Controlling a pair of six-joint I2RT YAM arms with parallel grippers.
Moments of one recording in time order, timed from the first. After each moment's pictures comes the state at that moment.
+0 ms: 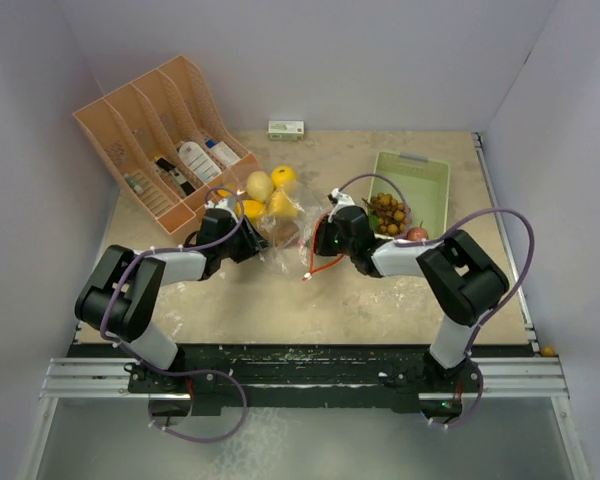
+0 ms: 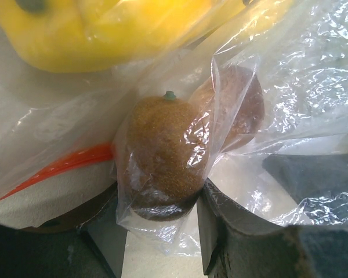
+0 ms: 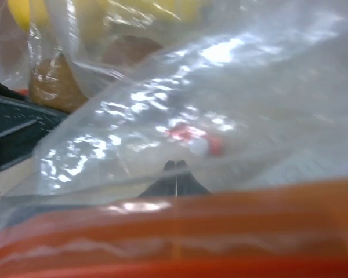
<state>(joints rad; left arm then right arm) -0.35 1.61 0.62 0.32 0.20 -0.80 0.60 1.74 0.77 0.40 -0.10 0.60</state>
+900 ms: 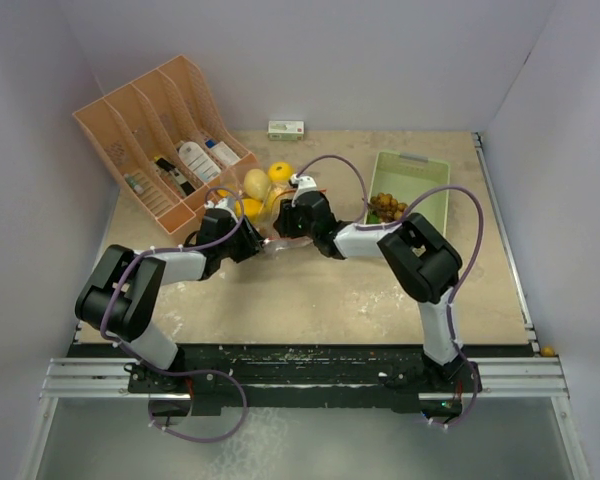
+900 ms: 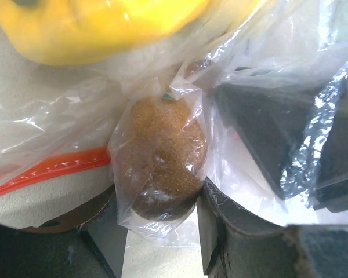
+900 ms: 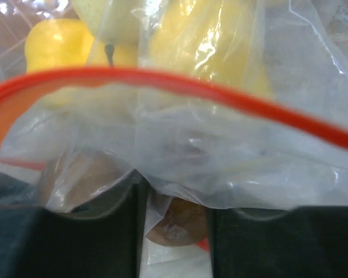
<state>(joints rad) -0.35 1.61 0.62 0.32 0.21 -0.80 0.72 2.07 1.20 0.35 0.05 0.42</state>
